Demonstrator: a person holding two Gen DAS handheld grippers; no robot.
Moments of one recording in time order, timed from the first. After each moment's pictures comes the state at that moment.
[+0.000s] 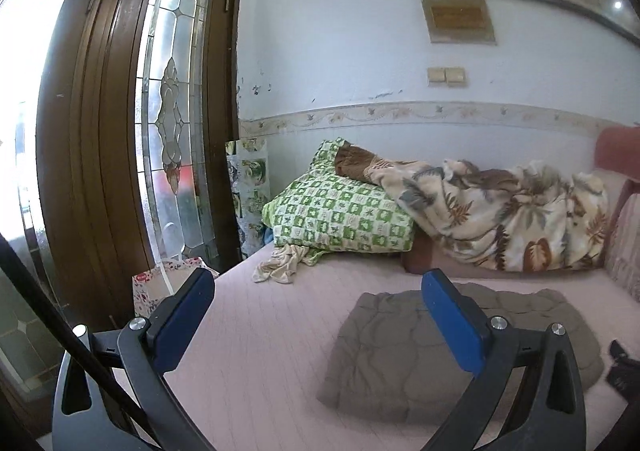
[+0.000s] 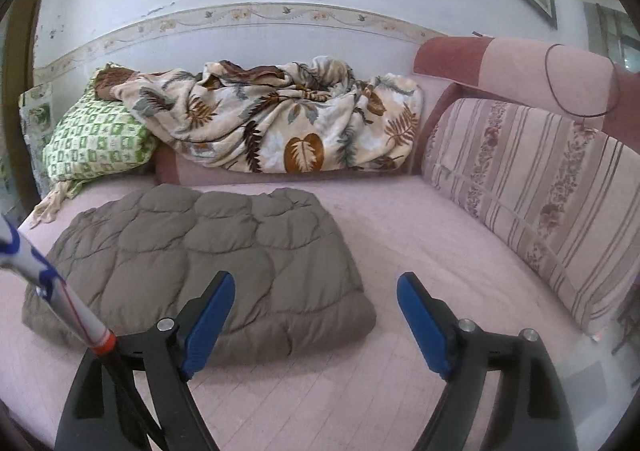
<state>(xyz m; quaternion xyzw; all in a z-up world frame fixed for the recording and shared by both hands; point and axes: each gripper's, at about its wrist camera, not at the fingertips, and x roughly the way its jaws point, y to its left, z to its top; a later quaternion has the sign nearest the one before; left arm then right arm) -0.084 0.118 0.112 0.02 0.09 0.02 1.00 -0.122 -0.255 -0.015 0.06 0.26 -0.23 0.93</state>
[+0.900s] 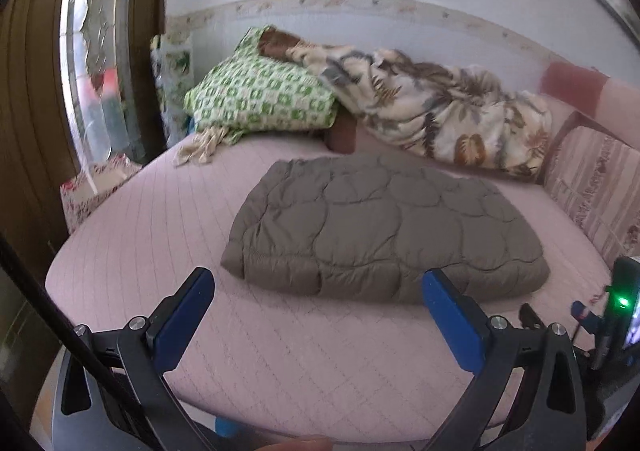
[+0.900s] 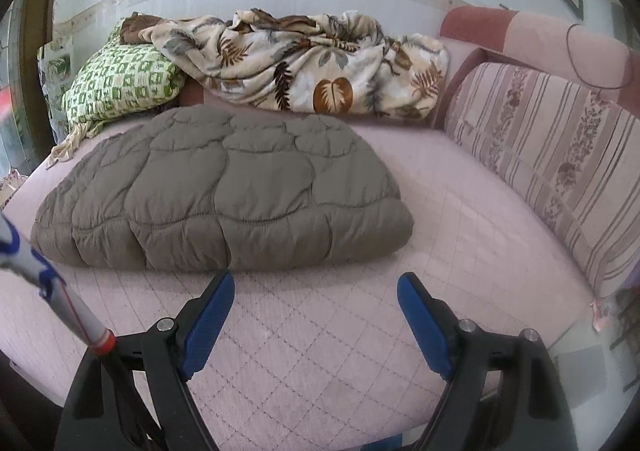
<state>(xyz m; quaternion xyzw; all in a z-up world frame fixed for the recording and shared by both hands) -0.085 0.070 0.012 0.01 0.29 -0.10 0.95 -0.145 -0.207 -0.077 0.05 0.34 -0.20 0.92</state>
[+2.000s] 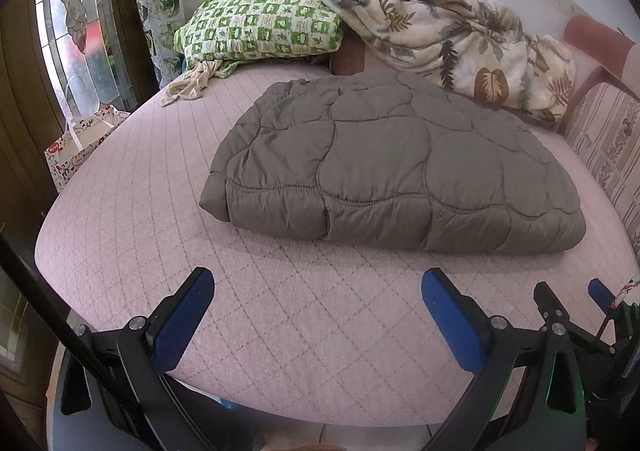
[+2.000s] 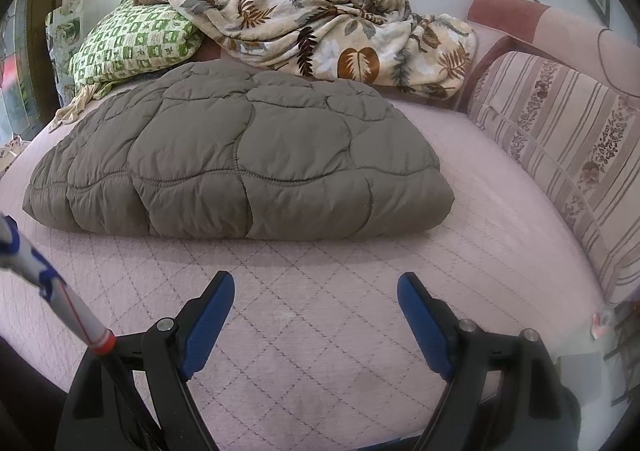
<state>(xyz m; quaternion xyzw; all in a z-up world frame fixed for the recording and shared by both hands) -0.038 0.057 -0.050 0.04 0.40 -0.08 0.91 -0.119 -0.196 -0.106 0.03 0.39 -0.17 0.90</state>
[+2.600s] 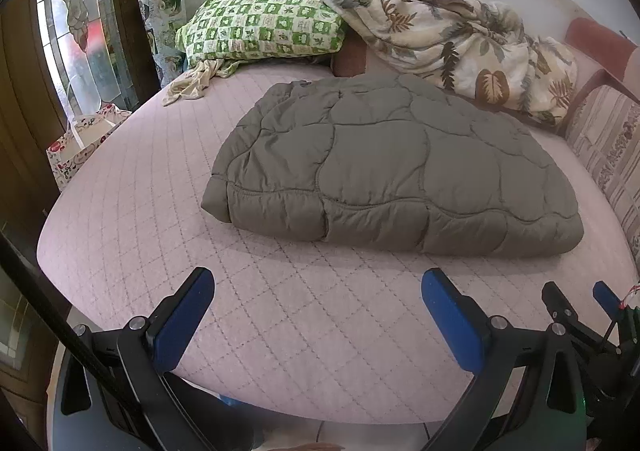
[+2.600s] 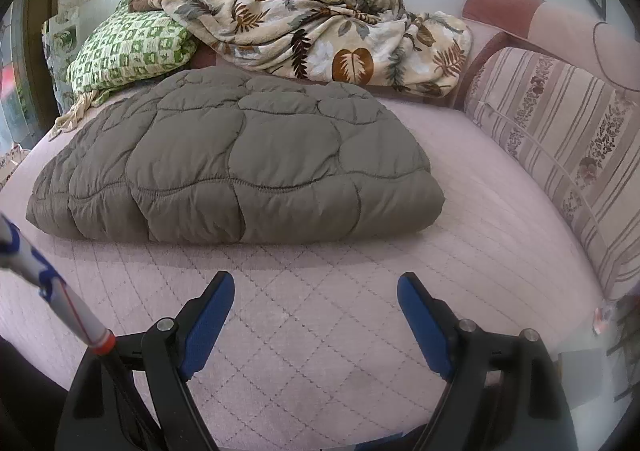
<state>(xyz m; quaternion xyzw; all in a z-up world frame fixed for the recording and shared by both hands) -0.040 0.055 -0.042 0.04 0.40 -0.08 0.91 -0.125 -0.205 -0.096 0.04 0.38 -0.17 0.91</state>
